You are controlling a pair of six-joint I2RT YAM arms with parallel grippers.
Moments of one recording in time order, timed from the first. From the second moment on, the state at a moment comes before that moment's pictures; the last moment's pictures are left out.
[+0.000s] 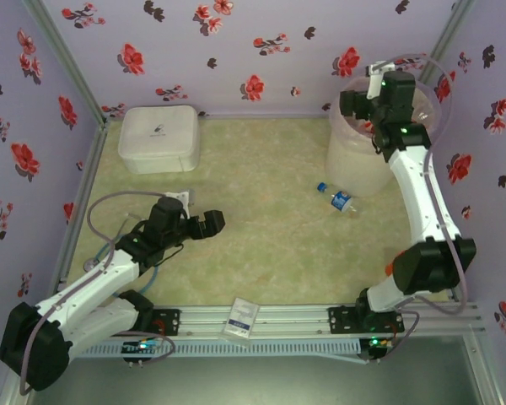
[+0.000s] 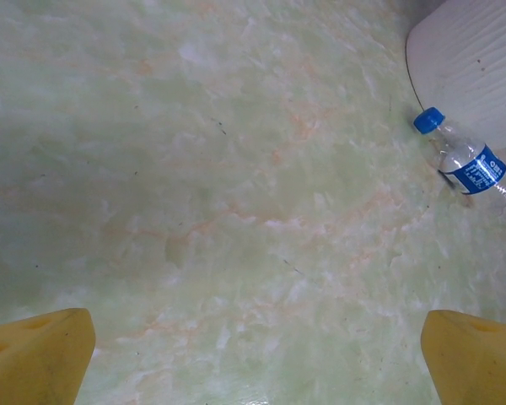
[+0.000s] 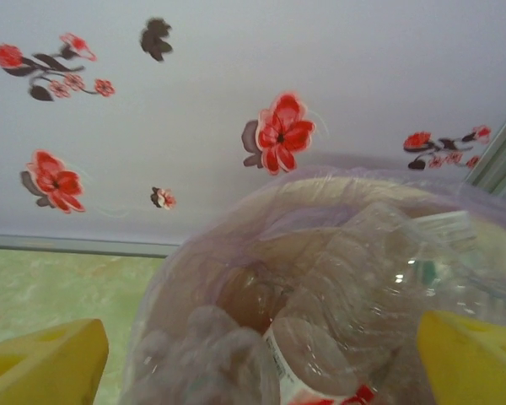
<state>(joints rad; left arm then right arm) -0.61 0.93 0.54 -0.23 0.09 -0.68 0.09 1.48 1.64 -0.48 0.04 -0.07</state>
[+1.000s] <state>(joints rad) -0.59 0.95 0.57 -0.25 0.08 -0.67 0.55 1.49 1.09 -0.79 0.65 -0.45</state>
